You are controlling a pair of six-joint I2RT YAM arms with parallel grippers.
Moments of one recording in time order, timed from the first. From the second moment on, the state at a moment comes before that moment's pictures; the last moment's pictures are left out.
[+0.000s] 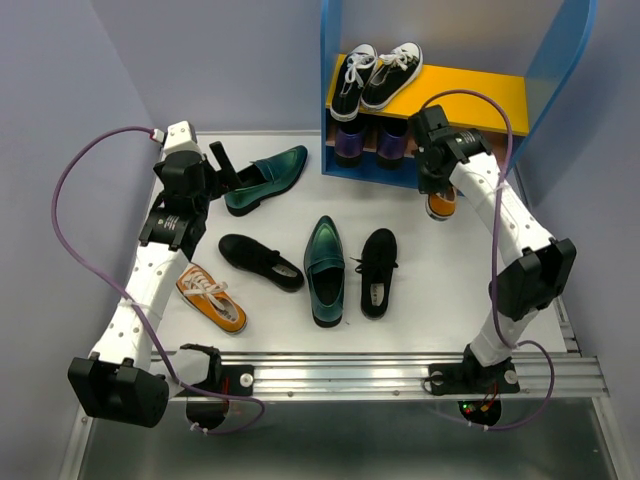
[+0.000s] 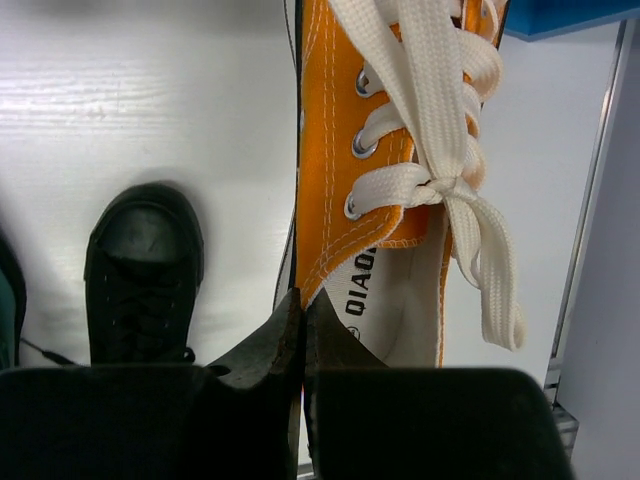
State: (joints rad) left arm -0.19 1.12 1.14 -0.36 -0.28 -0.36; right arm 0.38 1.72 1.84 -1.17 0.41 0.22
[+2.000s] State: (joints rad) left arm -0.19 1.06 1.14 -0.43 -0.35 -0.33; right arm 0.26 2.00 2.00 -0.73 0.51 0.10
